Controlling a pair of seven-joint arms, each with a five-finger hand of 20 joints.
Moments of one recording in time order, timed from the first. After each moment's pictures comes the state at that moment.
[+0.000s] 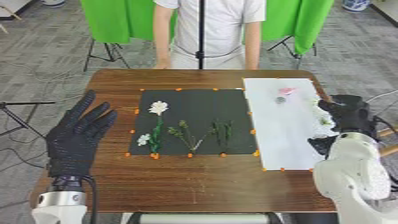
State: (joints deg) left arm 132.7 -58.1 -91.8 -132.8 34.1 14.0 25.7; right arm -102.1 -57.0 85.9 -118.4 -131.5 12.8 54.5
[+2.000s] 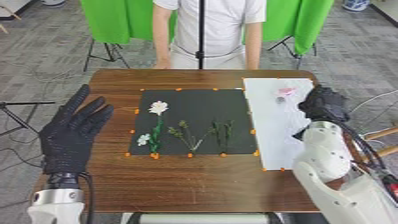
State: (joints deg) left arm 132.3 -57.5 -92.9 -133.4 34.4 13.9 26.9; right arm -89.6 -54.6 70.5 -109.5 -144.3 5.6 48.5
